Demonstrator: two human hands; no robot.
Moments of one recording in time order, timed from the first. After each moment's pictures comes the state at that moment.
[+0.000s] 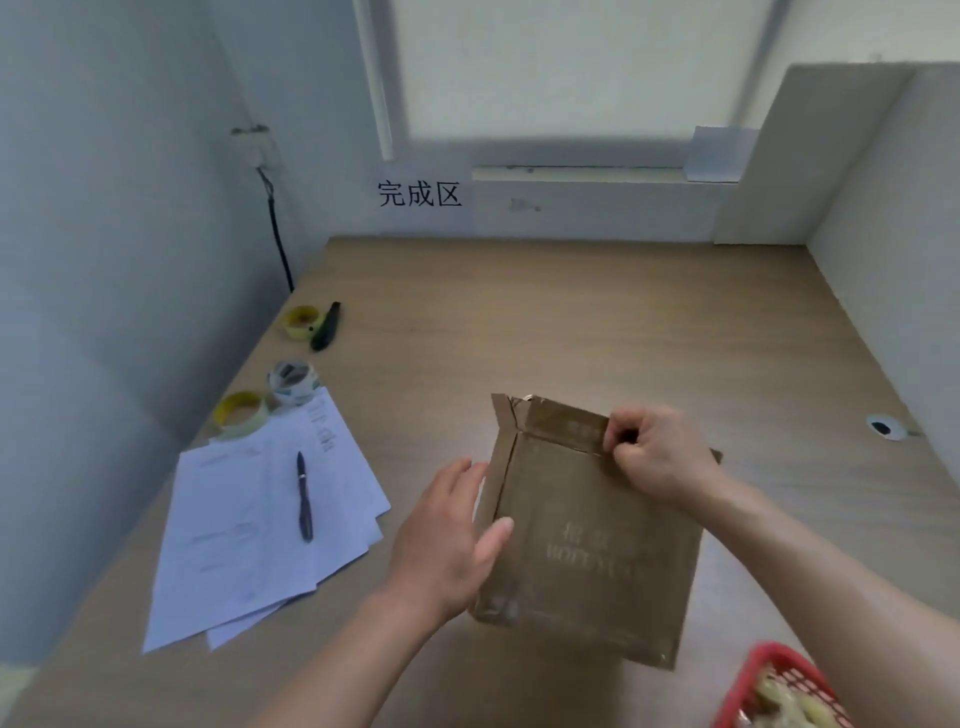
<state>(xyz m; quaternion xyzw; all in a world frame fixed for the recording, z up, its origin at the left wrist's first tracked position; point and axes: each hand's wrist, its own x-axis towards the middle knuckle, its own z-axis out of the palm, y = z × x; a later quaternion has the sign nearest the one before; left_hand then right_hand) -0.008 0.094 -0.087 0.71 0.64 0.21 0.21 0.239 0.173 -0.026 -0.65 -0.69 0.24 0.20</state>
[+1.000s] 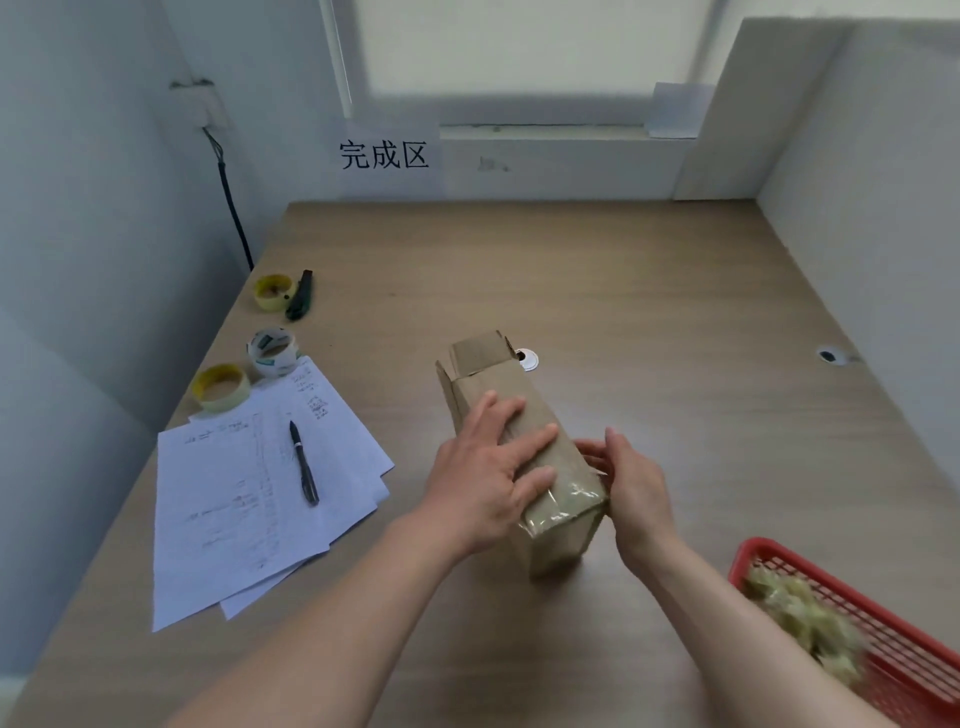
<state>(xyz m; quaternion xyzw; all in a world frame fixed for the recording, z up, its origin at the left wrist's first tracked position) -0.026 0.089 -0.066 0.80 0.53 0.14 0.23 0.149 0.069 -0.088 -0.63 -0.29 0.51 0.51</state>
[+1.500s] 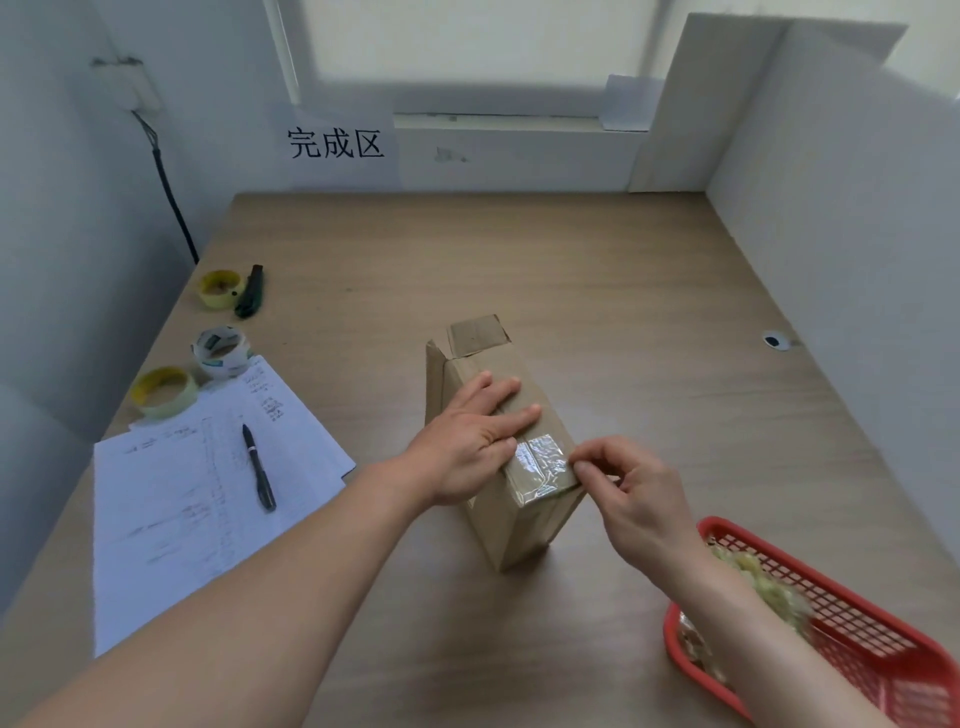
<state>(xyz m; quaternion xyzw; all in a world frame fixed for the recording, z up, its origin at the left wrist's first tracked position) -0.010 0.126 -0.056 0.84 0.43 0.08 0.32 0.191 0.035 -0.069 -0.65 -0.58 0.26 0.42</state>
